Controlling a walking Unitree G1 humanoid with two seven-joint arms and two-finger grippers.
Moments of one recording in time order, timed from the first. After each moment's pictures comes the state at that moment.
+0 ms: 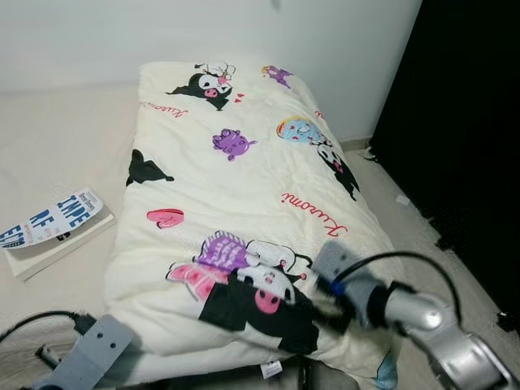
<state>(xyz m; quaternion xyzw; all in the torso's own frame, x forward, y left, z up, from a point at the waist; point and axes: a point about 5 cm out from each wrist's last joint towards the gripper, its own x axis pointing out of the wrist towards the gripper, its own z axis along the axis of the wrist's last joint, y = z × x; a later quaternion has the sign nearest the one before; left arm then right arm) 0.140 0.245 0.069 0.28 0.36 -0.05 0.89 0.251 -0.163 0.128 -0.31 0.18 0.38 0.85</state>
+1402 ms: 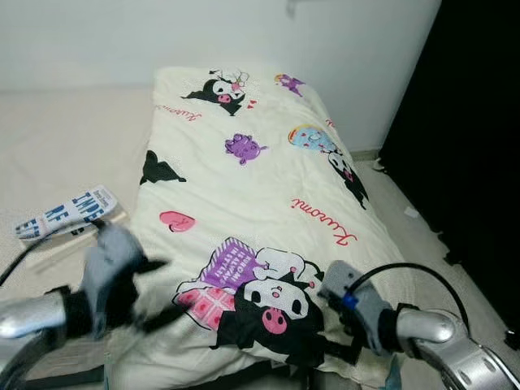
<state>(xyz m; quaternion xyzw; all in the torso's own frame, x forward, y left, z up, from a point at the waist) 0.222 0.188 0.190 0.03 0.02 -0.43 0.90 0.234 -0.168 0.132 -0.16 0.20 0.45 0.86</state>
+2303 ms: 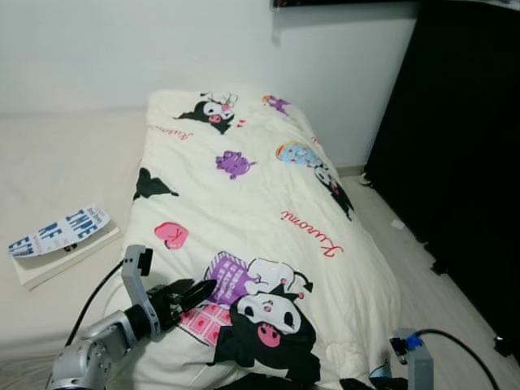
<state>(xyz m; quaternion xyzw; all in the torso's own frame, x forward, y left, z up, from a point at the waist) 0.272 0.195 0.047 -0.25 0.18 -0.23 0.92 0.172 -0.237 -0.015 0.18 0.37 0.12 0.90</state>
